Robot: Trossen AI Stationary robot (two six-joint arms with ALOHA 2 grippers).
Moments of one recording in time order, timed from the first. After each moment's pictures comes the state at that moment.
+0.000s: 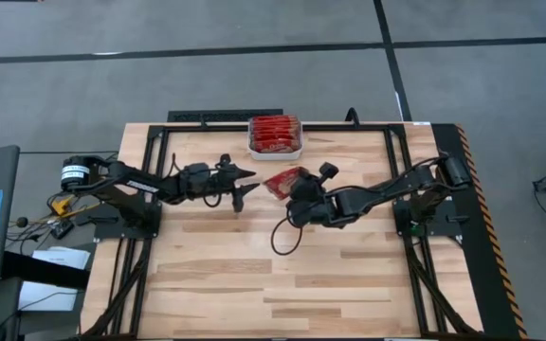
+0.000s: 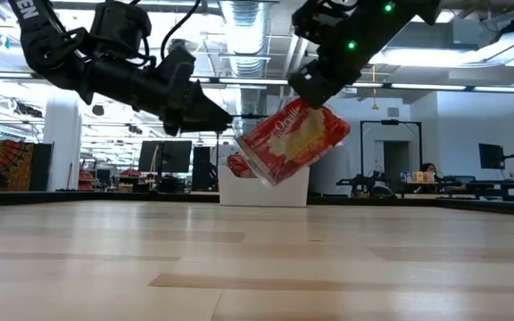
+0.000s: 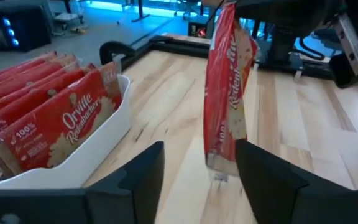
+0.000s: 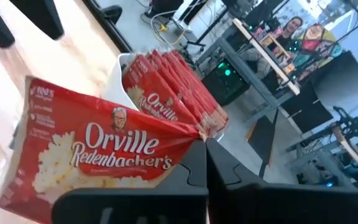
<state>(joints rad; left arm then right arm) 0.20 1.44 0.41 0.92 -0.14 -0.08 0.17 1.67 1.07 -0.23 1.21 0.12</state>
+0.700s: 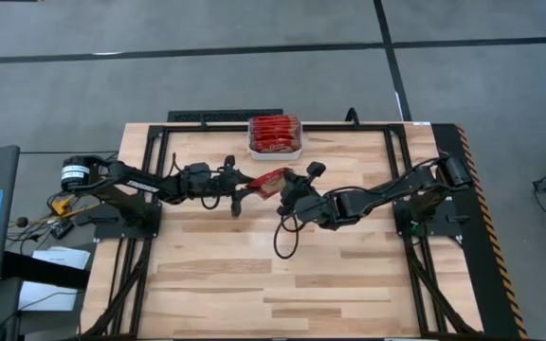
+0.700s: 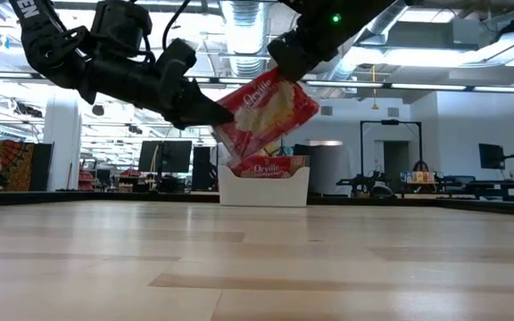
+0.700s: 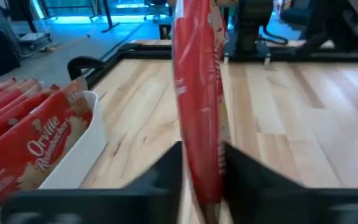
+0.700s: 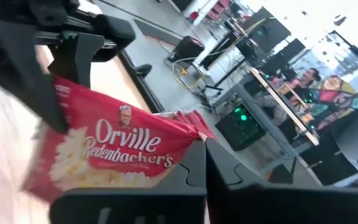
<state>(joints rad) 0.20 1.44 0.42 0.92 -0.02 0.04 0.19 1.67 1.08 0.18 1.12 -0.30</state>
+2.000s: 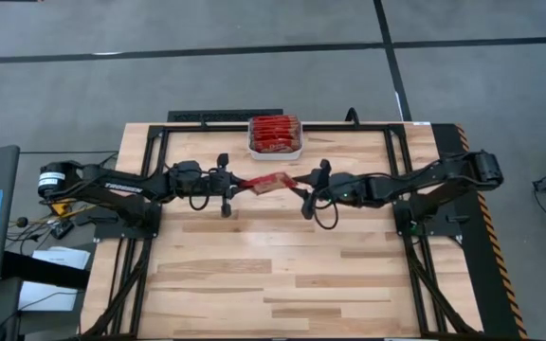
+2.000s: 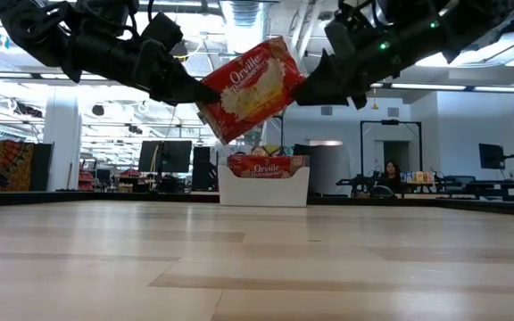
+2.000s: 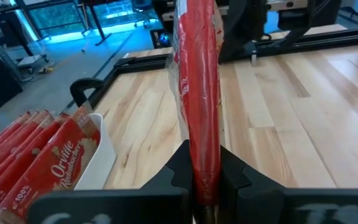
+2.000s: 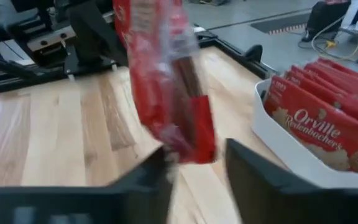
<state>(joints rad) 0.18 1.22 0.42 0.68 -0.01 0.18 0.00 1.39 0.66 0.42 0.38 0.18</state>
